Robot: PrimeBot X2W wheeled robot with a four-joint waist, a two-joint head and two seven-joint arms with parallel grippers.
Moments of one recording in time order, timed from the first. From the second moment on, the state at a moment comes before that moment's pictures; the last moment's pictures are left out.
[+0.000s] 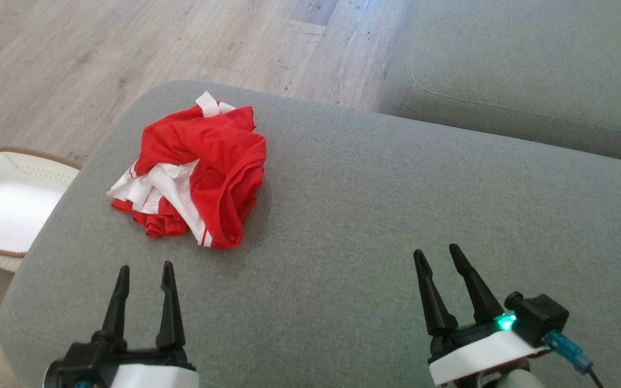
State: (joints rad) left arm 0.09 0.05 -0.10 0.13 -0.25 -0.04 -0.25; right arm 0.04 -0.04 0.30 0.21 0.36 0.13 -0.25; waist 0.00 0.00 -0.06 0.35
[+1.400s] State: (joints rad) left arm -0.86 0.51 -0.47 0.89 -0.50 -0.13 0.15; right arm -0.16 -0.05 0.14 0.05 0.20 0.13 -0.25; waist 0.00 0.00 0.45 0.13
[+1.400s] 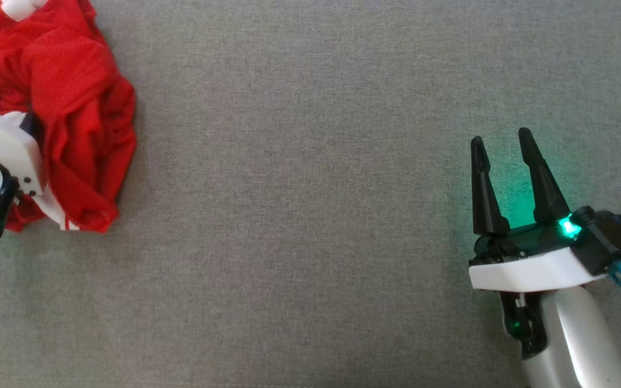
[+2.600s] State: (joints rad) left arm -0.94 0.44 -0.53 0.34 -0.43 -0.05 -0.20; right arm -0.12 -0.05 0.18 0.13 0.34 0.13 -0.25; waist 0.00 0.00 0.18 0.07
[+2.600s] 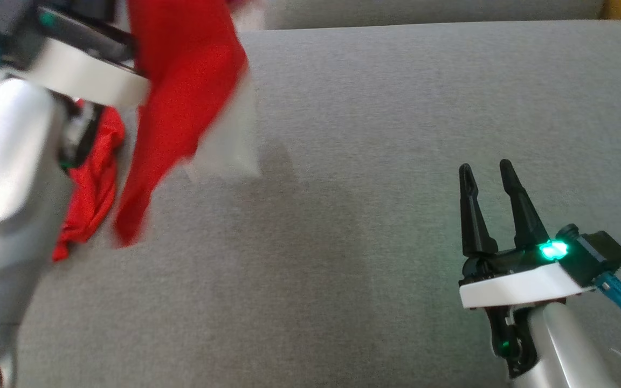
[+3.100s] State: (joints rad) left arm -0.90 0.25 -0.68 0.22 -0.45 -0.03 -0.09; right arm -0.16 -0.05 0.22 0.11 0.41 0.13 -0.25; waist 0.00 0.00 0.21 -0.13
